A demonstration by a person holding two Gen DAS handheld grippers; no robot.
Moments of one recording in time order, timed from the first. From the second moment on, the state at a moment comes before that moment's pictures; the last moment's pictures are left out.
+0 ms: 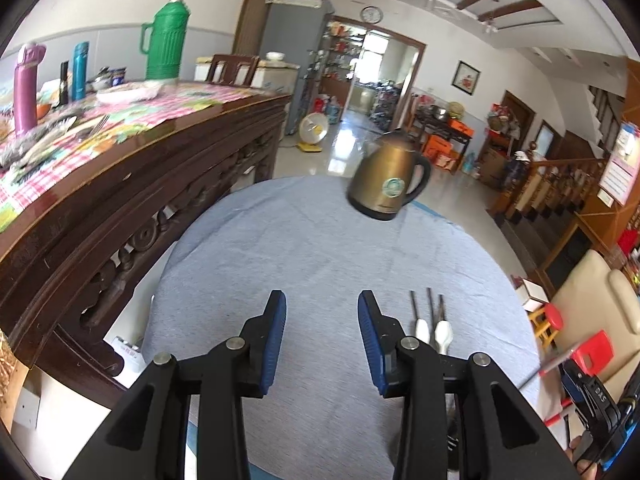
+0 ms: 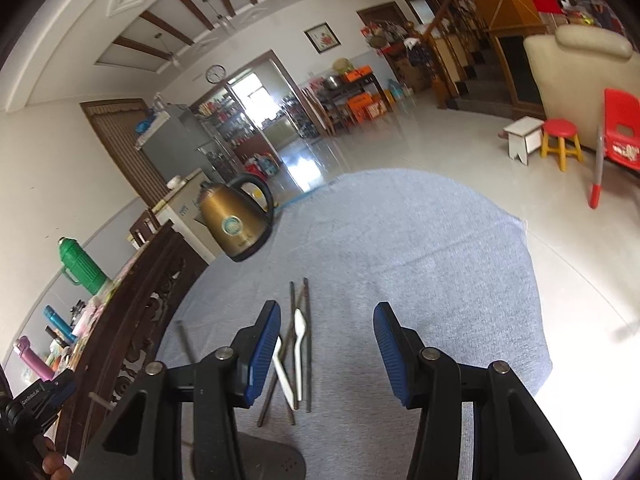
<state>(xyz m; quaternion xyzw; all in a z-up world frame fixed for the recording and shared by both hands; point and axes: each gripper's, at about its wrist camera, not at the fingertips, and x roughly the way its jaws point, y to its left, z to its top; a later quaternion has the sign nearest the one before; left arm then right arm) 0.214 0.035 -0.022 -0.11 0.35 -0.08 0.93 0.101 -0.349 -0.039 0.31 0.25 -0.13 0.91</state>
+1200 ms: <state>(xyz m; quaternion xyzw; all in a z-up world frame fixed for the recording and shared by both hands) 0.381 -0.182 -0.191 -0.02 0.56 -0.30 0.77 0.331 -0.332 -0.171 0.30 0.46 0.01 0.83</state>
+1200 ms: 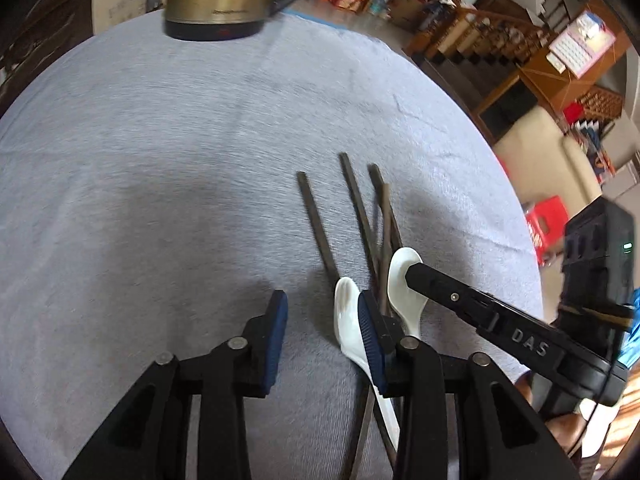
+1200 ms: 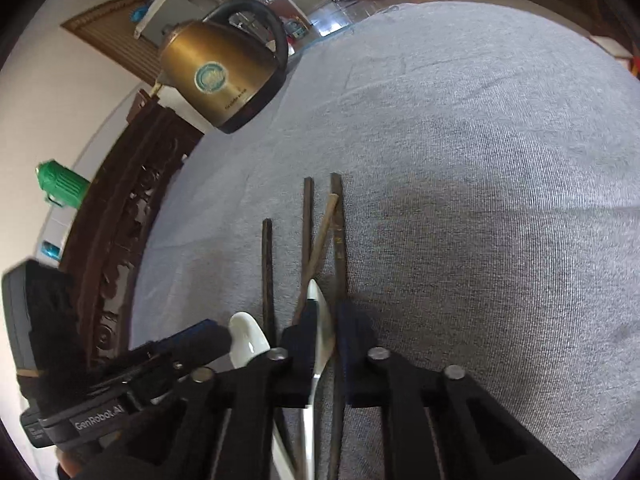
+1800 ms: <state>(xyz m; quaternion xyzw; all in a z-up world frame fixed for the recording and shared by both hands) 0.357 -0.100 -0.138 -0.07 0.47 -0.21 0.86 0.210 -0.368 -0.105 0.29 0.30 -0.10 0.90</state>
